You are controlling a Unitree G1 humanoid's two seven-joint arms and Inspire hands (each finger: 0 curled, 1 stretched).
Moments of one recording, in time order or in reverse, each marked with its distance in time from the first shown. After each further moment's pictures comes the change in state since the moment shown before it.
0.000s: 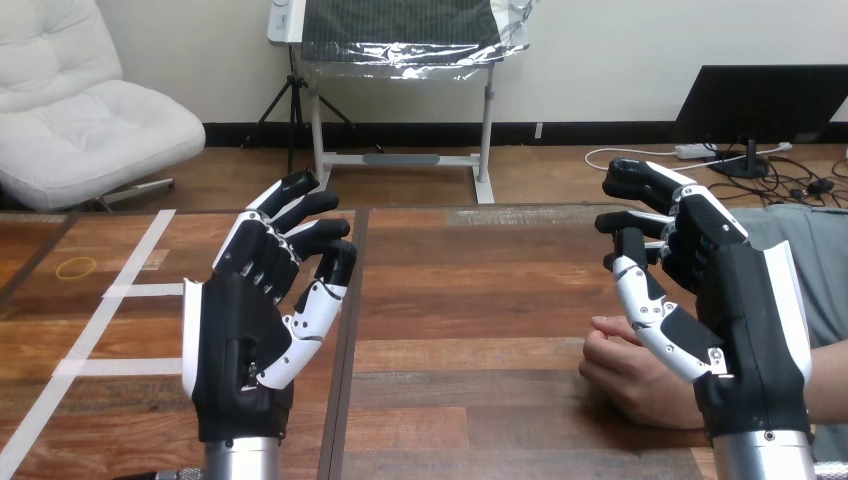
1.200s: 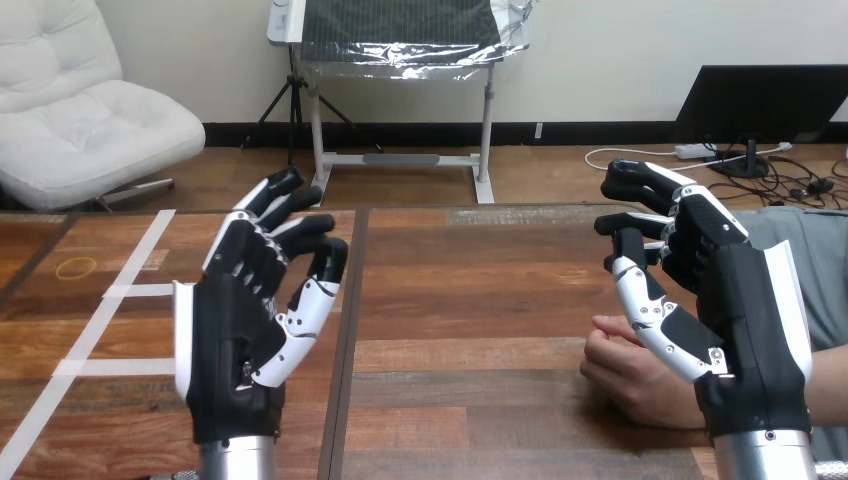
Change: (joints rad) left arm -0.001 0.000 0.009 -0.001 0.054 0.003 0.079; right arm -0.001 -0.001 -0.004 0.000 0.000 0.000 0.006
